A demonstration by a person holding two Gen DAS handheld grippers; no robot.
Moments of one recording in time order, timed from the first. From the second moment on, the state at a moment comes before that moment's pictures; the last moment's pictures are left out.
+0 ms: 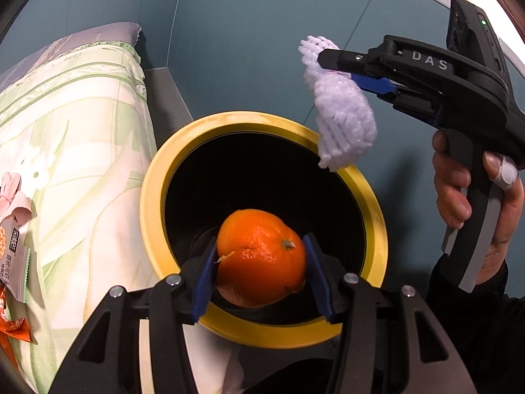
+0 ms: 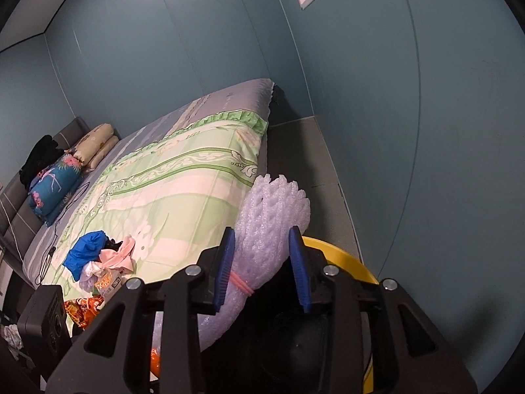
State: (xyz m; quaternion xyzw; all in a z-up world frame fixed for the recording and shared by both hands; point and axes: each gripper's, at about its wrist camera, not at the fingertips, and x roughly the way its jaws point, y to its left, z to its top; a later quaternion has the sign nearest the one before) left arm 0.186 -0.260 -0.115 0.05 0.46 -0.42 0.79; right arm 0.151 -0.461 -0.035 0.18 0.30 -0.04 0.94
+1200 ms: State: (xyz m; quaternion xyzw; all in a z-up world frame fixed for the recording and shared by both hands) left arm 0.193 -0.135 -0.047 -0.08 0.33 -0.34 0.88; right arm 0.110 -0.422 0.031 0.15 0.13 0.03 0.98
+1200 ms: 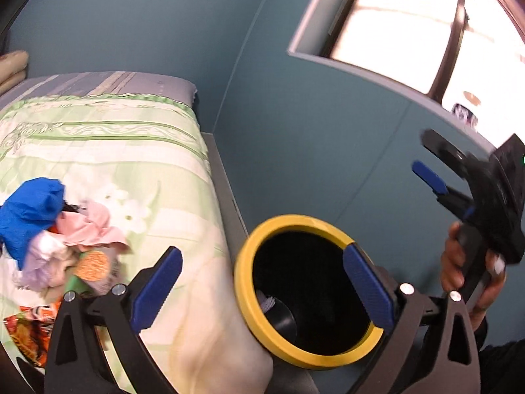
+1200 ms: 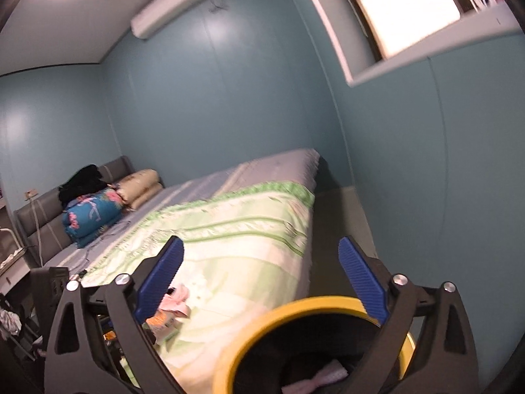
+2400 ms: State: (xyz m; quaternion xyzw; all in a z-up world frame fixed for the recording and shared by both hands) left arm 0.172 0.089 -0.086 -0.10 0.34 -0.25 0.90; right arm 0.267 -0.154 -0.004 0.03 0.31 0.28 0.91
